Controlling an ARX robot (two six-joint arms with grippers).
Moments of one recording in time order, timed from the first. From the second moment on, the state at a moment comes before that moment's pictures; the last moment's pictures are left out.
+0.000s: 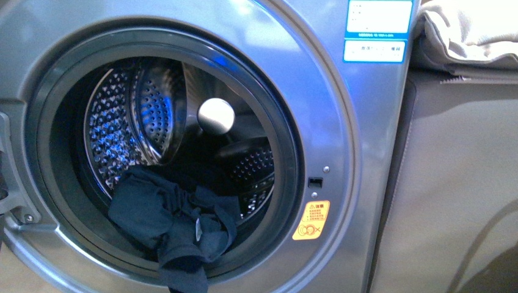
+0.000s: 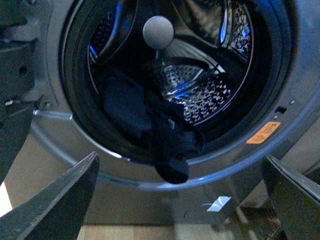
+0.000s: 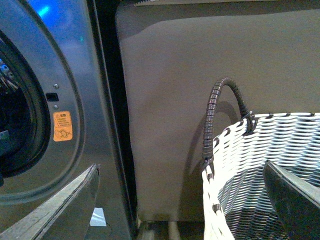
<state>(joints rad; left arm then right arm) 0.07 0.39 0.07 0.30 0.21 -0.21 0.00 0.00 0.01 0.00 0.00 0.00</state>
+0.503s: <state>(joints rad) -0.02 1.16 0.38 0.77 0.23 -0.15 0.00 0.00 0.01 0.00 0.00 0.00</state>
